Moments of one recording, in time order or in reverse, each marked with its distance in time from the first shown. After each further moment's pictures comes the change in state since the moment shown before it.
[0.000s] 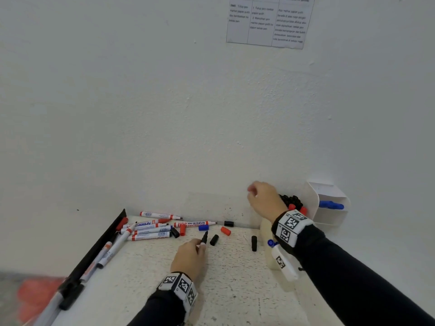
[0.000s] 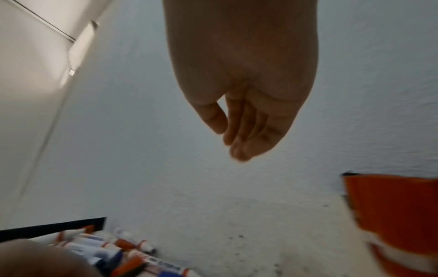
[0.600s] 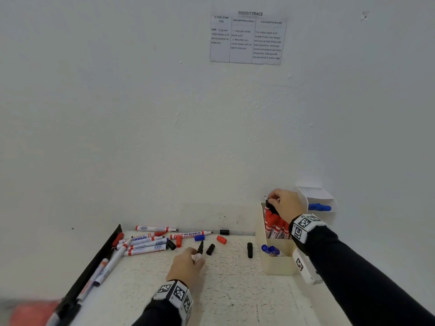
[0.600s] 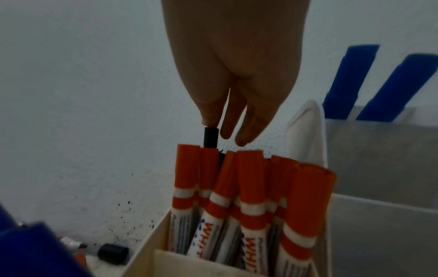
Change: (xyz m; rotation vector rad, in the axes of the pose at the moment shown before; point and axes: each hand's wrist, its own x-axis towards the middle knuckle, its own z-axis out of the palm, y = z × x) left_hand -0.008 0.006 -0.012 -0.042 -0.076 -0.023; right_hand -0.005 0.061 -0.034 -0.120 0.164 0.116
